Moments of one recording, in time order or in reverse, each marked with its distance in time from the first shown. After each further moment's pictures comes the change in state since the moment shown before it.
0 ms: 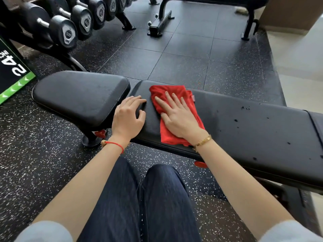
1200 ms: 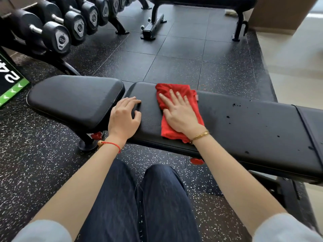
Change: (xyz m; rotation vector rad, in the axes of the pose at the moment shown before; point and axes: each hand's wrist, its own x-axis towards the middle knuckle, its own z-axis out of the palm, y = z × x) left_hand -0.001 0.000 0.002 0.021 0.000 0.015; right_hand -0.003 0.015 -0.005 -0.018 0.028 0.135
